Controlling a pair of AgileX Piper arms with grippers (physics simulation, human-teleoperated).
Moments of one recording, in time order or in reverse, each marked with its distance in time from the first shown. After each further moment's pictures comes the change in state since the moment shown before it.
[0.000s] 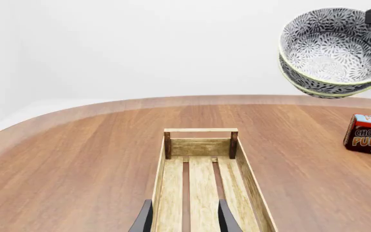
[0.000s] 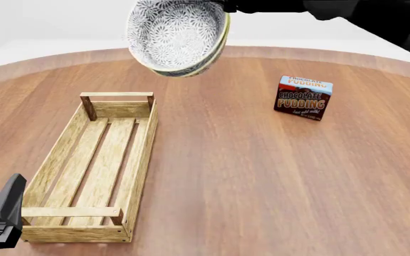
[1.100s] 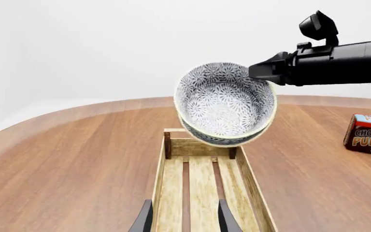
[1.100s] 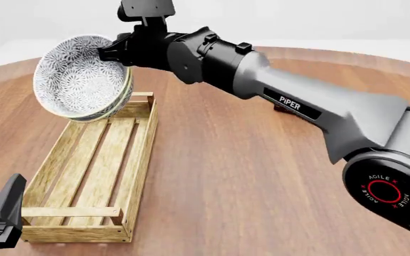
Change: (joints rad) left arm 0.000 0.000 0.000 0.000 0.000; right arm 0.242 0.471 -0.310 -0.158 0.119
